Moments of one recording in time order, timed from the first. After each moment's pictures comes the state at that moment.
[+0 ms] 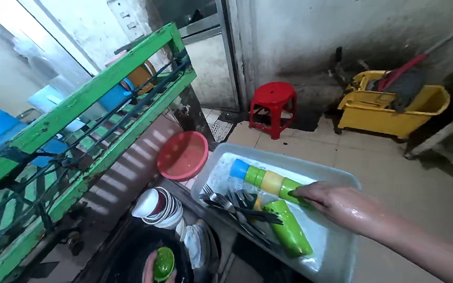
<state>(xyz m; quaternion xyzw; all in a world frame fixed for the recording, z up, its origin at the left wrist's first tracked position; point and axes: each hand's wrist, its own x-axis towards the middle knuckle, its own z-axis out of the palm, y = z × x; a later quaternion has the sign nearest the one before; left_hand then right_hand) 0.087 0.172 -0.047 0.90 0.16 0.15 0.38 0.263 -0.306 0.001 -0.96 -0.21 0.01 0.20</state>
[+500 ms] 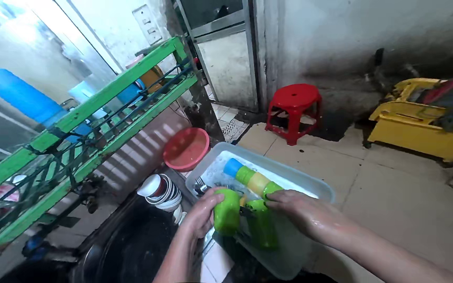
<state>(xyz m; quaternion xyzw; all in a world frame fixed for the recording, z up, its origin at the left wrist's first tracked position) 0.226 -0.029 0.076 0.66 0.12 -0.22 0.70 0.272 -0.318 -0.002 -0.88 -0.40 0.06 0.26</state>
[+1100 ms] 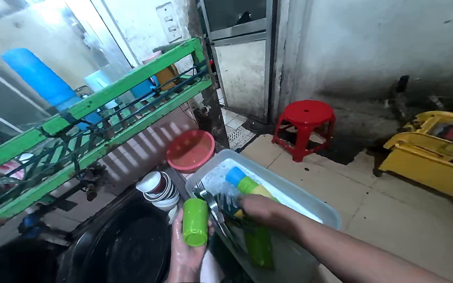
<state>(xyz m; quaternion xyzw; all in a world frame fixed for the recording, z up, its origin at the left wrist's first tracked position) 0.178 -0.033 0.040 0.31 0.23 0.10 0.92 0.338 -0.208 0.019 -0.83 -0.44 0.33 0.08</state>
